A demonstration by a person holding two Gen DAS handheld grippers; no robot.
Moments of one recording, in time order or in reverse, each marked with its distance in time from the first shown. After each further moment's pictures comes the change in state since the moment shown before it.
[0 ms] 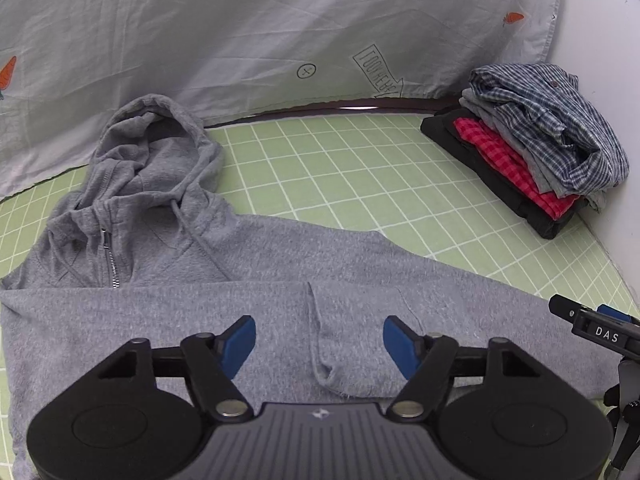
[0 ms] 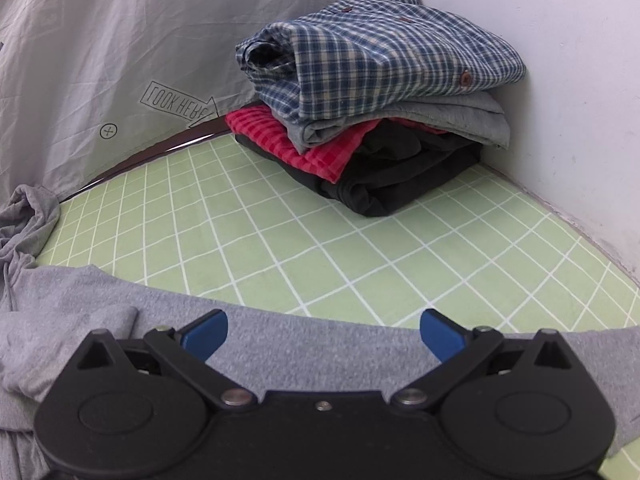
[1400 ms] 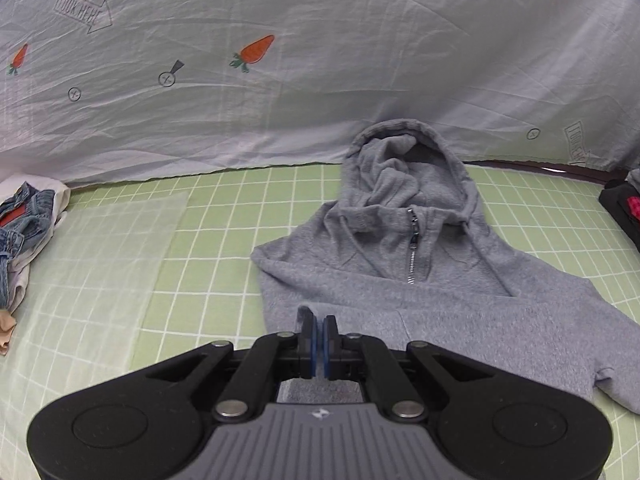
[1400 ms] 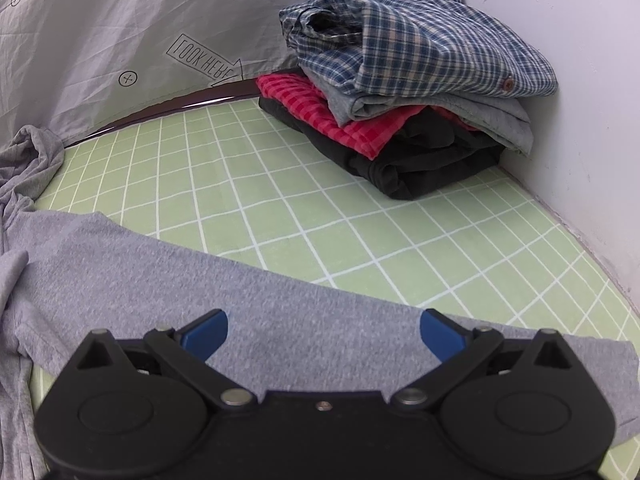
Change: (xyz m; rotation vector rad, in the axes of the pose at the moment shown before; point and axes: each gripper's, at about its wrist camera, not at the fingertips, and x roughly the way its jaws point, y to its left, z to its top) left arm -0.091 0.162 -0.045 -0.252 -0.094 0.423; right arm -0.002 0.033 -0.008 -0.126 0.054 -0.035
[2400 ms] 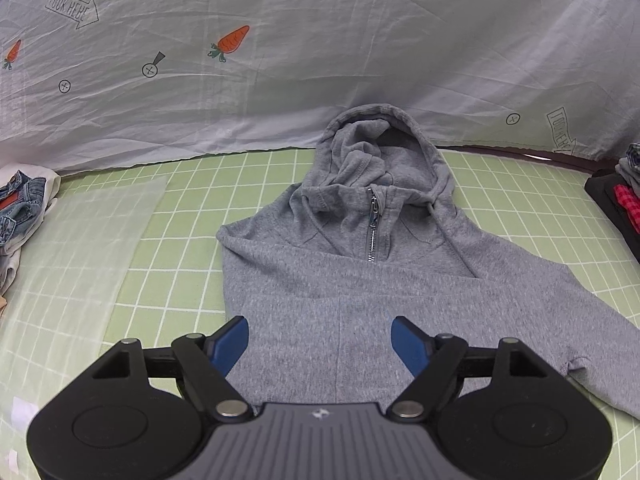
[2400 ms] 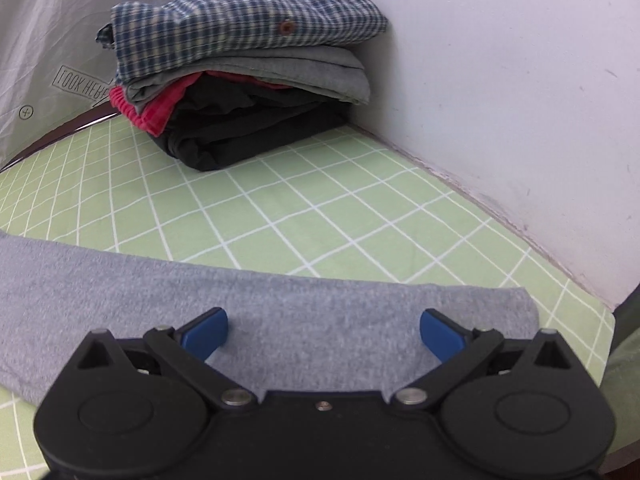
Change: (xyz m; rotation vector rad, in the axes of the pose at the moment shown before) left arm -0.016 -0.046 -0.009 0.022 0.002 -0.025; right arm -0.002 -0.147 -0.049 0.192 -0.025 -0.100
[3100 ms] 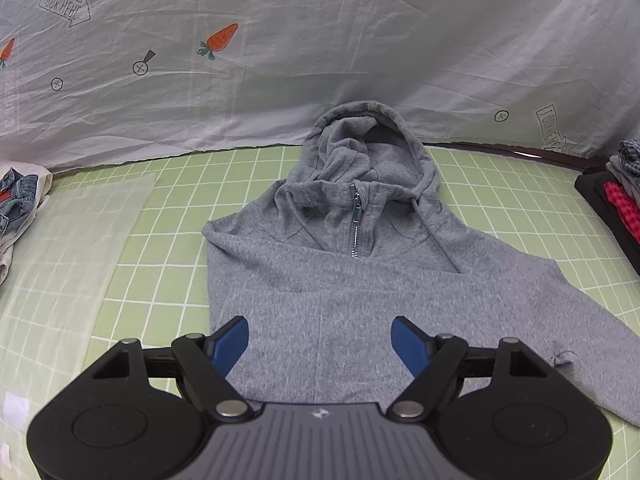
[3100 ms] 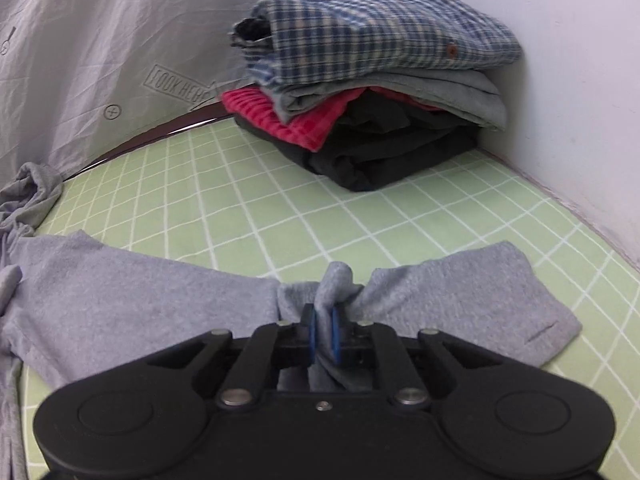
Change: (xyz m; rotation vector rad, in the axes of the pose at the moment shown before) left arm -0.003 -0.005 0.000 -0.003 0.001 -0.021; right arm 0.002 0.111 0.013 -0.112 -0.015 0.240
